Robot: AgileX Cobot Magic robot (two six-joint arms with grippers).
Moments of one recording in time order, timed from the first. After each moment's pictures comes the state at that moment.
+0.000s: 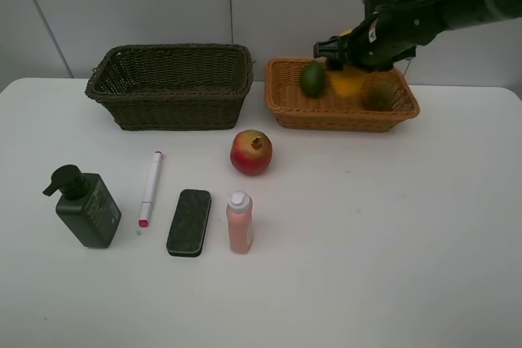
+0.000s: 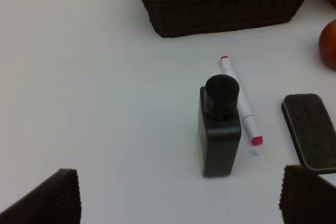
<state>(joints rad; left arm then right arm) 0.01 -0.01 -0.50 -0.08 1.05 0.12 0.29 1.99 -1.36 -0.53 0.25 0.66</state>
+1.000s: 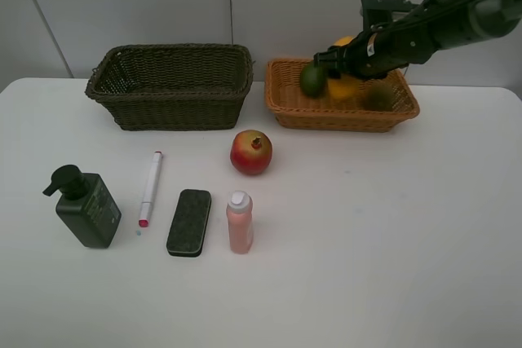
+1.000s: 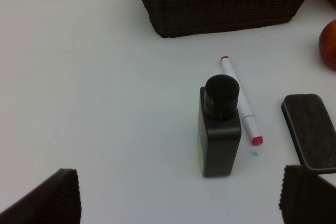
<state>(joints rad) 0.01 -0.01 -0.50 -0.08 1.05 0.12 0.25 2.06 -1.36 -0.56 0.13 0.66</state>
